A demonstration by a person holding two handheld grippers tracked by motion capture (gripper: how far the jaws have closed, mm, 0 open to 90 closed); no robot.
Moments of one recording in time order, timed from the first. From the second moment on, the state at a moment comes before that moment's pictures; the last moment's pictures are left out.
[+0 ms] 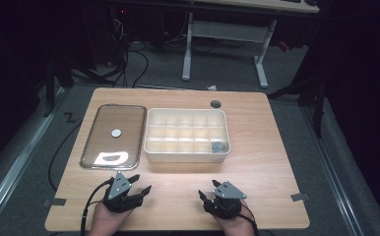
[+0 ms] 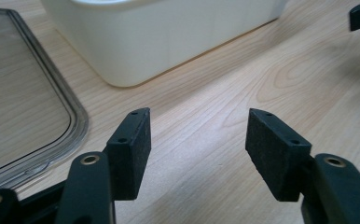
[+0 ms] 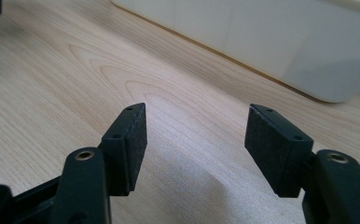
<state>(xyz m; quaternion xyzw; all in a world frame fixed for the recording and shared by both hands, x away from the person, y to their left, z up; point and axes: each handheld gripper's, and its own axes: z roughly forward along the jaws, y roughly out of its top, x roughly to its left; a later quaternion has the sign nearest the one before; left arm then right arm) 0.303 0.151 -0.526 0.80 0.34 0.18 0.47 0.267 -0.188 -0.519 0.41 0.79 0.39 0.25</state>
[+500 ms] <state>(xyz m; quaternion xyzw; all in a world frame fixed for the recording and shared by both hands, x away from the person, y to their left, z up) 0.301 0.156 -0.524 0.80 0.34 0.19 0.46 0.269 -0.197 -0.520 0.43 0.77 0.39 0.26</state>
